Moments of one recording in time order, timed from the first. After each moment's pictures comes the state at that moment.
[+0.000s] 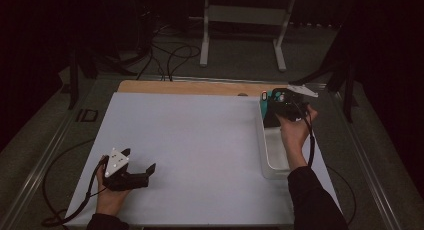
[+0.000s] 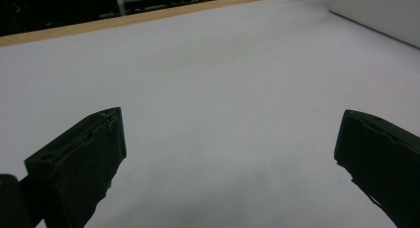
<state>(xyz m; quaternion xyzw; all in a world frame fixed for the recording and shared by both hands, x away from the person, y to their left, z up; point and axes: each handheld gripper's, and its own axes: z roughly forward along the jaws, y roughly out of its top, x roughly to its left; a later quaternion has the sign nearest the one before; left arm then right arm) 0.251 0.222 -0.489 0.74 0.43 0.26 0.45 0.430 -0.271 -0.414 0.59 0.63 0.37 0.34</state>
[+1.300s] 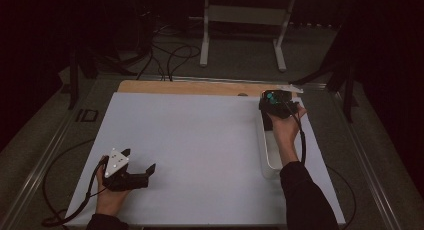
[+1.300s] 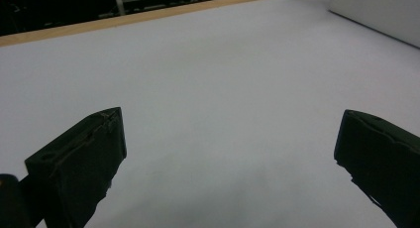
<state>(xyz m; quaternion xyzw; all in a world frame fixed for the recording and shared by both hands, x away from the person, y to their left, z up) 0.250 0.222 -0.489 0.74 0.43 0.26 0.45 0.460 -0.257 -0.440 0.60 0.66 0.33 0.32</state>
